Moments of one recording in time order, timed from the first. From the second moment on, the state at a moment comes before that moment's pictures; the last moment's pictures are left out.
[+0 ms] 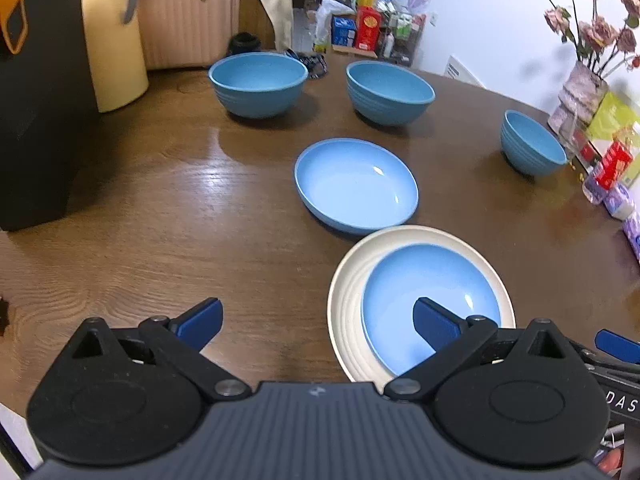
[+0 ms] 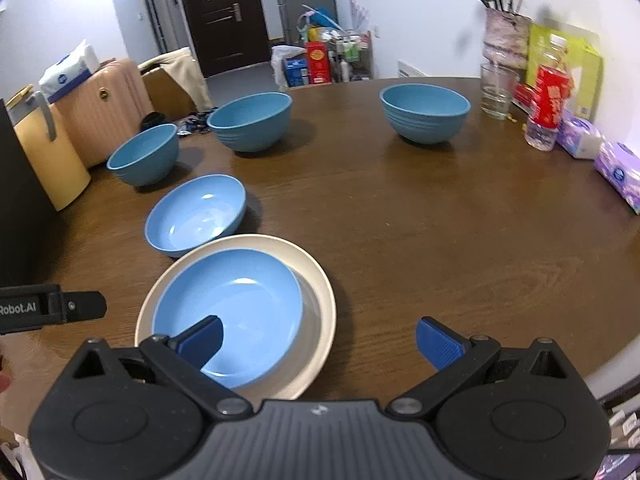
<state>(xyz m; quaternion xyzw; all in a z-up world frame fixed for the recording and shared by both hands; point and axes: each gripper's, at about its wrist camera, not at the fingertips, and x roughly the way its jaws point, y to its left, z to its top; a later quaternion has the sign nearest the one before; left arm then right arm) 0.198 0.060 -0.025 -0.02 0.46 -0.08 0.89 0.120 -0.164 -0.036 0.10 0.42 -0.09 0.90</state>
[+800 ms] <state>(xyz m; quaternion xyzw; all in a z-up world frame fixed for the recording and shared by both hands) 0.278 0.083 0.001 0.01 0.45 -0.09 0.89 0.193 -0.135 -0.018 0.11 0.43 -0.09 0.89</state>
